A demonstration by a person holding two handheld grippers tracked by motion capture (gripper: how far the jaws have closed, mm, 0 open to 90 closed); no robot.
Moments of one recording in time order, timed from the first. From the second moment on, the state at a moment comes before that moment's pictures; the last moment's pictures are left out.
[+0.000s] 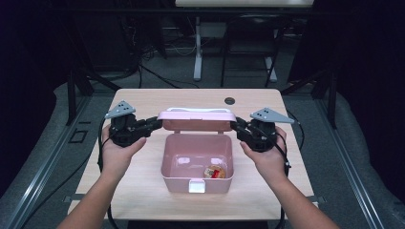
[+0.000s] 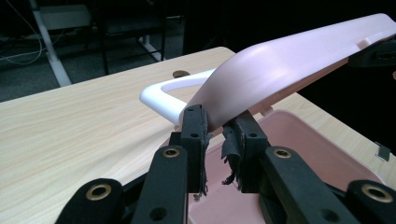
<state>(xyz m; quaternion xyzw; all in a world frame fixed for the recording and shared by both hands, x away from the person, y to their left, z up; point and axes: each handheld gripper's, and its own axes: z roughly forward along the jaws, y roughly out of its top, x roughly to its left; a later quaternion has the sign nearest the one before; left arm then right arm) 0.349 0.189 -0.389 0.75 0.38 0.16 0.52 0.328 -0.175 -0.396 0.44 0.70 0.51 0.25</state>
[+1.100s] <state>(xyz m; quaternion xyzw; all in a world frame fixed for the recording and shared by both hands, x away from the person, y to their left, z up) 0.326 0.196 -0.401 0.76 0.36 0.16 0.52 0.297 -0.182 -0.407 0.43 0.70 0.52 0.22</state>
